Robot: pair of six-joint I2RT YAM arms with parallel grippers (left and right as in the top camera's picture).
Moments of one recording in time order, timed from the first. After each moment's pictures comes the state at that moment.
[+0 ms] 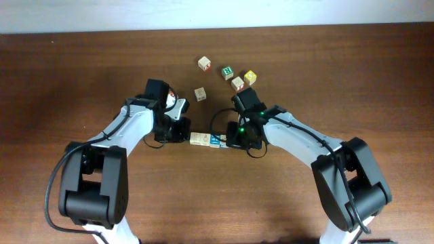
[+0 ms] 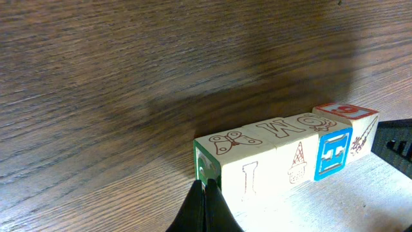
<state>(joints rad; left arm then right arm) -0.19 1.90 1.19 -0.70 0.43 -0.07 0.50 1.90 1.18 -0.56 -0.28 0.63</state>
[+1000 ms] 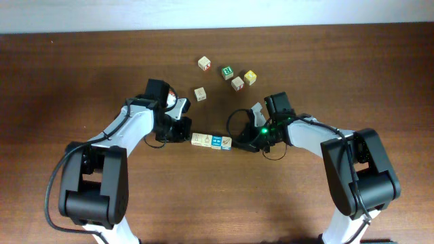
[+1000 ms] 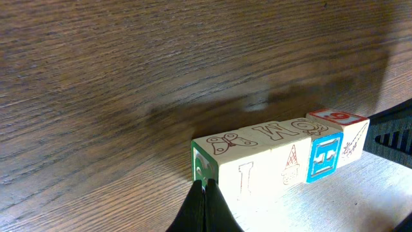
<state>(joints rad) -0.19 1.90 1.19 -0.69 0.46 -0.07 0.28 1.94 0.98 -0.26 -0.80 0.52</state>
